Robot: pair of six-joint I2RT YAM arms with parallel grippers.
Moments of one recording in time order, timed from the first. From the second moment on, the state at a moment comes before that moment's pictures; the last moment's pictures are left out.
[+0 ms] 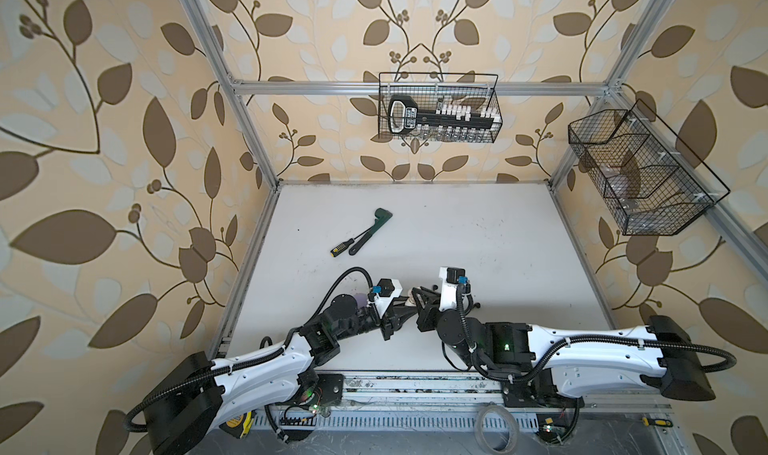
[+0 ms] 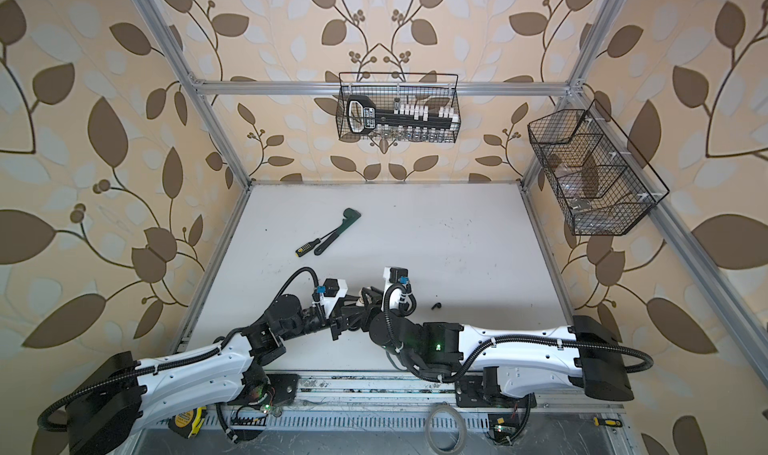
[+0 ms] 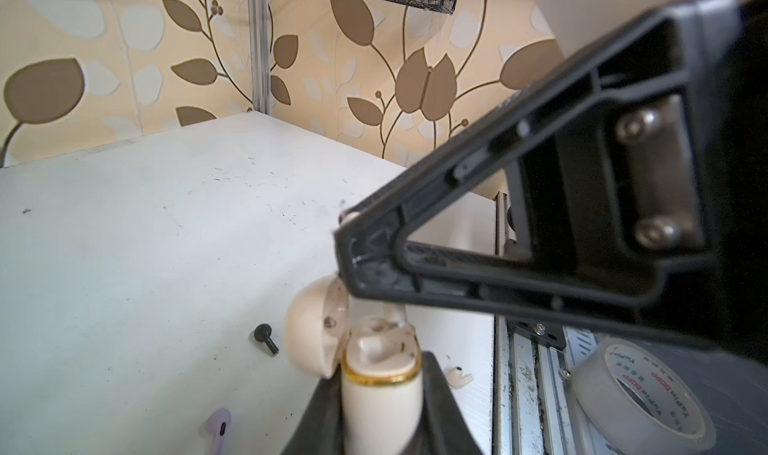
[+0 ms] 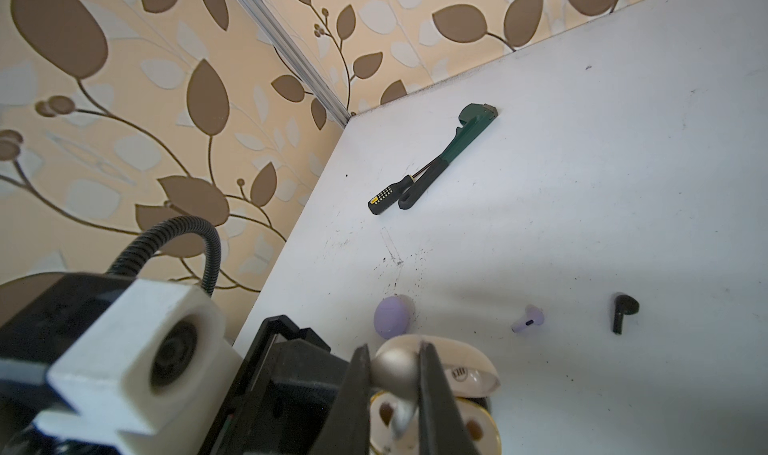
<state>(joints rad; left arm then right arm) -0.85 0.91 0.20 0.62 0.36 -0.17 1.38 1.18 0.75 -0.02 0.82 0.93</state>
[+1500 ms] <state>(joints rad) -0.85 0.86 0.19 0.58 0.36 -0.18 1.41 1.25 0.77 0.02 0.80 0.93</state>
